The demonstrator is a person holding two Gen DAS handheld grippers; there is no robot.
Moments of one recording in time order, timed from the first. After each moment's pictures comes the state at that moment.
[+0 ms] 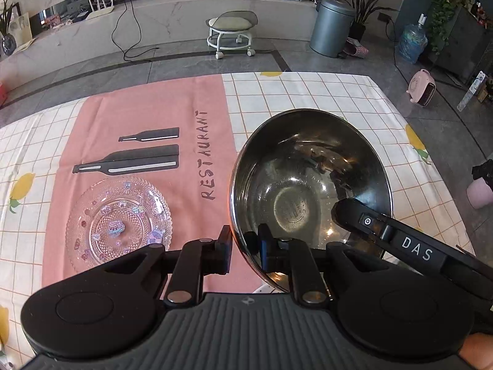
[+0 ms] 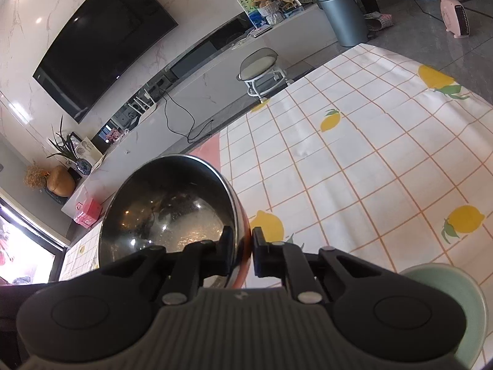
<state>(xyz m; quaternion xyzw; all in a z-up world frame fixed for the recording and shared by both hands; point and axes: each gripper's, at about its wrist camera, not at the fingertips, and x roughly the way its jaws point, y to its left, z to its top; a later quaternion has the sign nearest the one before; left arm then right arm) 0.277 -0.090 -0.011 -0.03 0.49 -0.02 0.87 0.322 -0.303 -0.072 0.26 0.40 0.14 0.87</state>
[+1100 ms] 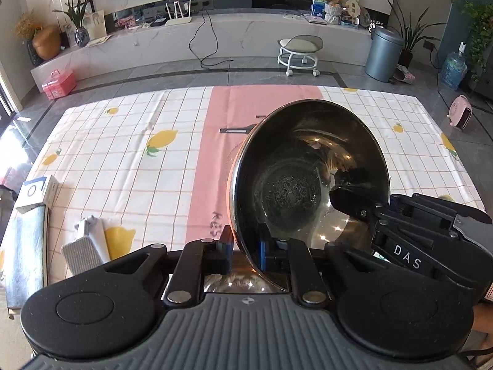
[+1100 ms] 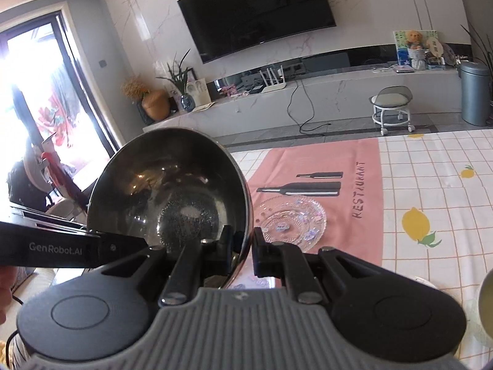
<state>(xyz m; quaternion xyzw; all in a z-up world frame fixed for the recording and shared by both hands) 0.123 0.015 0.048 -0.04 0.47 0.09 0.88 0.193 -0.175 -0.002 0.09 0.32 0.36 0.87</state>
